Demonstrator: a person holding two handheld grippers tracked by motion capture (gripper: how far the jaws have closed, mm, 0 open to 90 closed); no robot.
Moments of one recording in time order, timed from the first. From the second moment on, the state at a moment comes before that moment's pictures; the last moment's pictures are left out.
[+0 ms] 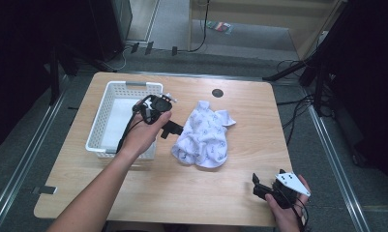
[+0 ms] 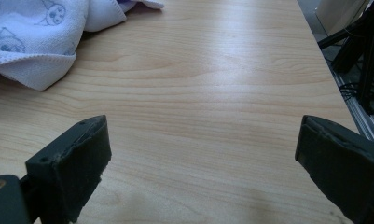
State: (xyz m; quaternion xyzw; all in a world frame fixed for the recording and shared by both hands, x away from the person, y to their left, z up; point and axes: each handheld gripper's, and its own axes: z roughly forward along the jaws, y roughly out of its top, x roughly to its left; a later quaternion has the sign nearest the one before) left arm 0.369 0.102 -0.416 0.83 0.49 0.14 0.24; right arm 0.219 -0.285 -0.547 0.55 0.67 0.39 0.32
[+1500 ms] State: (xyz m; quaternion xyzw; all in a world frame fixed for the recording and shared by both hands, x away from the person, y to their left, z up) left arm 0.252 0.305 -0.459 0.67 0.56 0.27 0.41; right arm 0.218 -0.285 -0.547 0.55 0.67 0.39 0.32
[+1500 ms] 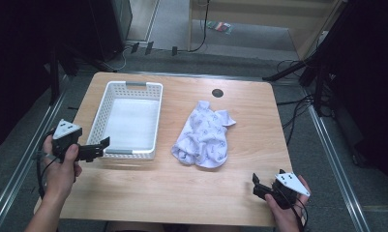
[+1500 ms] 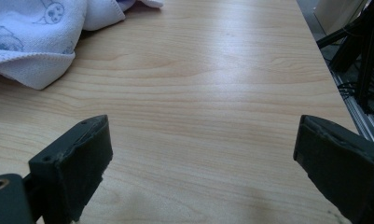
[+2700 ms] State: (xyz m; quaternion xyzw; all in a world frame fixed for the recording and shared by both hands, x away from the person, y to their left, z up) left arm 0.198 0.386 -0.552 0.58 0.58 0.30 0.48; right arm 0.218 -0.287 -0.547 0.55 0.66 0.39 0.32
